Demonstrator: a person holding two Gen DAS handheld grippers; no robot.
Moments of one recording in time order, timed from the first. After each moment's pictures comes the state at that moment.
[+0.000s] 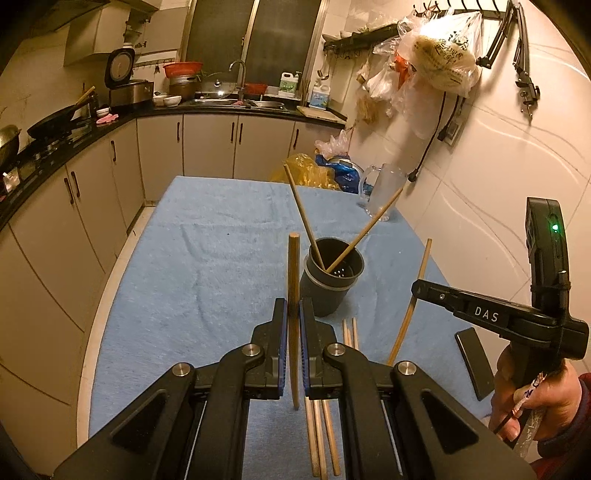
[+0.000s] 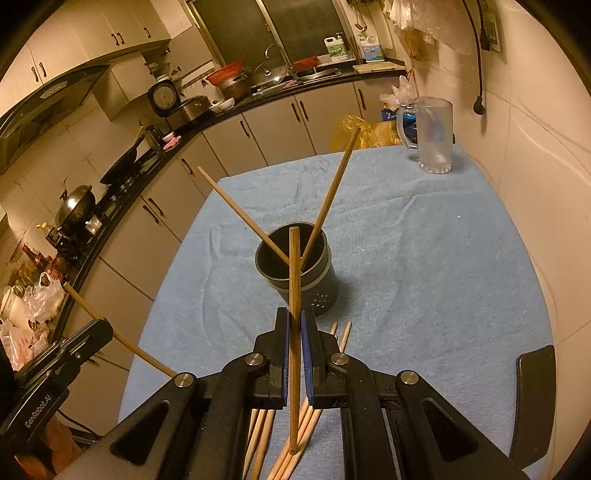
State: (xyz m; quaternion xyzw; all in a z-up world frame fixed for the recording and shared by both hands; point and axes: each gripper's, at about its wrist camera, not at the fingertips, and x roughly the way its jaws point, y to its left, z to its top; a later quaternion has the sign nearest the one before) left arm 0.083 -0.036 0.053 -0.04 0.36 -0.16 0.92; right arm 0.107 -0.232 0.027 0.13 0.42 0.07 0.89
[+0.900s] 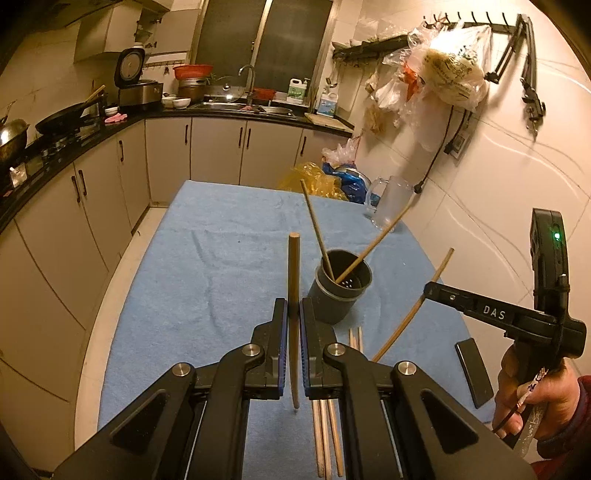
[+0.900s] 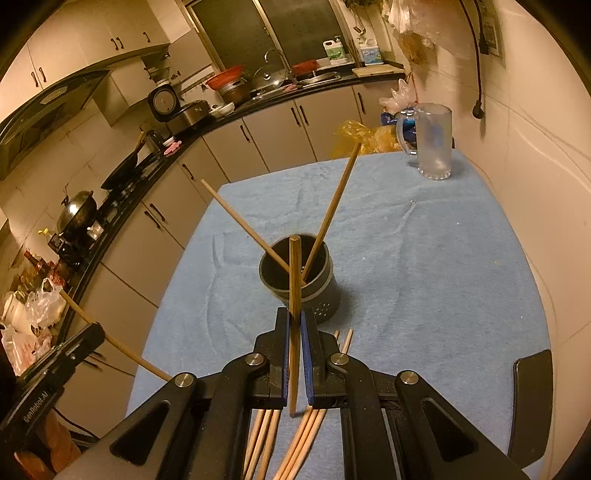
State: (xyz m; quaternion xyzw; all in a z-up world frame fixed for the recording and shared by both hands) left arm 0.084 -0.018 0.060 -0.06 0.36 -0.15 0.92; right arm 0.111 -0.235 0.040 0.13 0.42 0.06 0.90
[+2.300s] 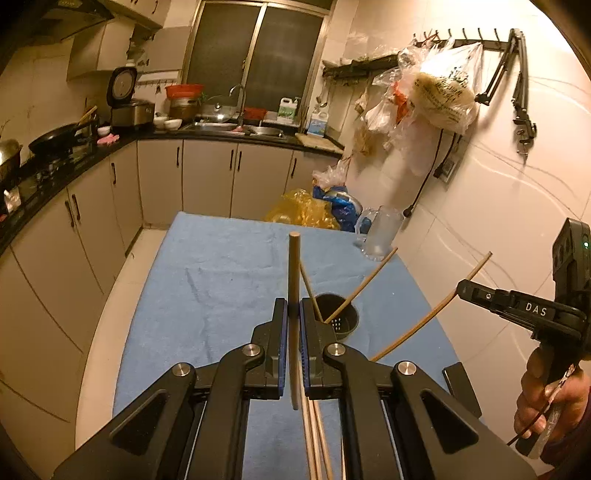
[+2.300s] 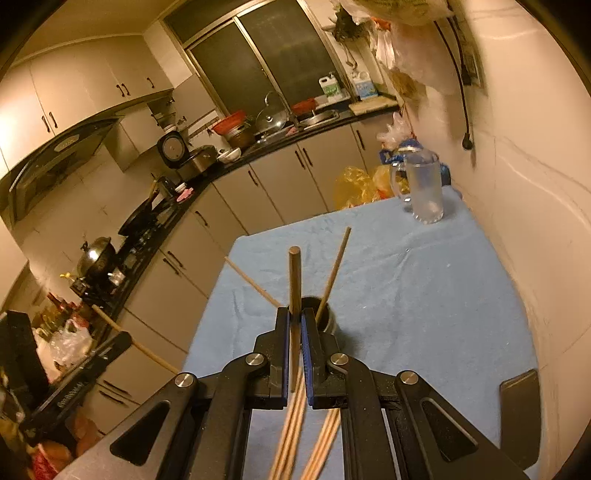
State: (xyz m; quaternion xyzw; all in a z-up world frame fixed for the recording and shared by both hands) left arm 0.098 -0.014 0.110 -0.06 0.32 -0.17 0.93; right arm 0.090 -0.266 0.111 0.18 0.35 0.07 0.91
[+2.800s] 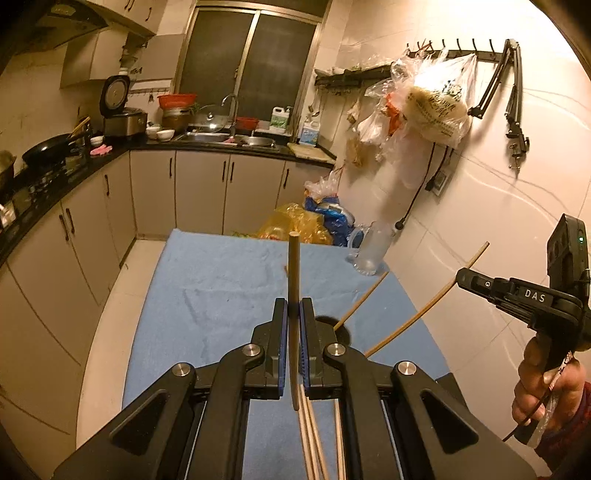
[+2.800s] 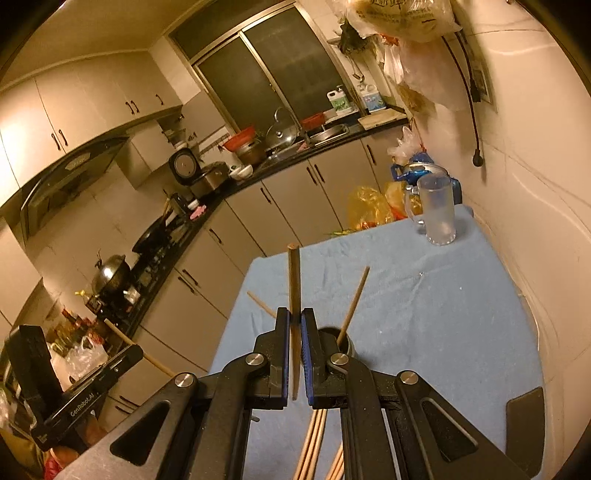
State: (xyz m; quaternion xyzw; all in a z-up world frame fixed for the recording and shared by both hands) left arm 0.113 -0.008 0.143 -0.06 0.31 -0.19 0.93; right arm 0.103 -0.271 0.148 0.20 0.32 0.08 0.92
